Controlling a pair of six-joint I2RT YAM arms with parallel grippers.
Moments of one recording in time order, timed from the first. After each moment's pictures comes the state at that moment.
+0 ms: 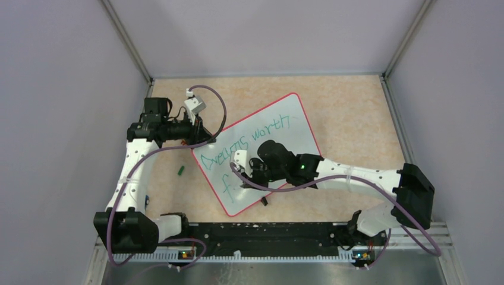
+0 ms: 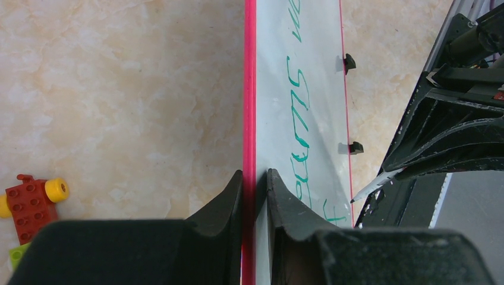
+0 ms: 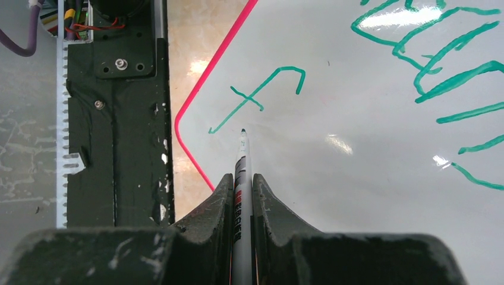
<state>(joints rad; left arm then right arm) 0.01 1.21 1.17 -0.85 0.96 0.52 1.14 1.42 1.04 -0.24 -0.29 -0.23</state>
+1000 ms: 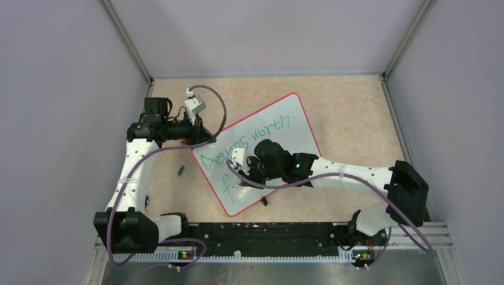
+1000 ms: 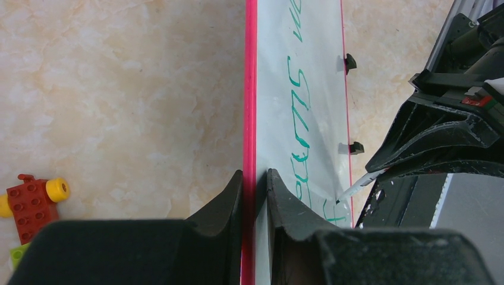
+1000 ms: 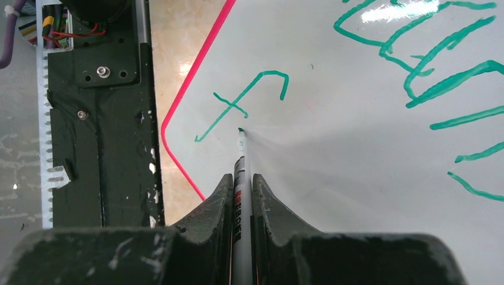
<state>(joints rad) 0.01 1.21 1.17 -0.85 0.96 0.52 1.12 1.47 1.05 -0.20 -0.26 -0.21</state>
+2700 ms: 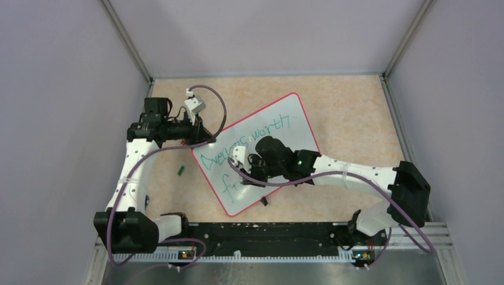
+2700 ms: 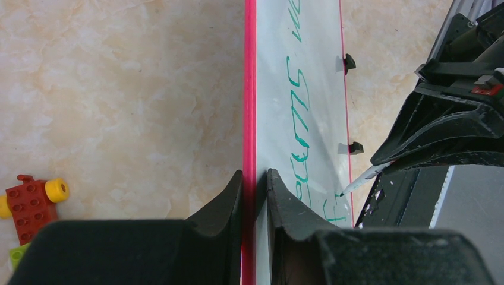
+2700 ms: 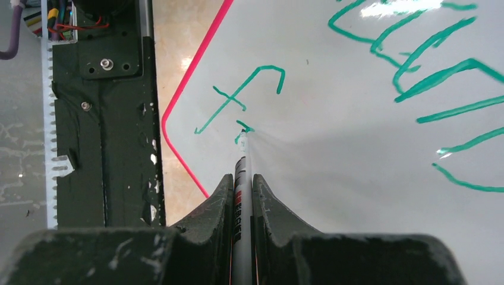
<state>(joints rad) 0.01 1.21 1.17 -0.85 0.96 0.52 1.11 1.45 1.07 -0.27 -0.29 -0.24</state>
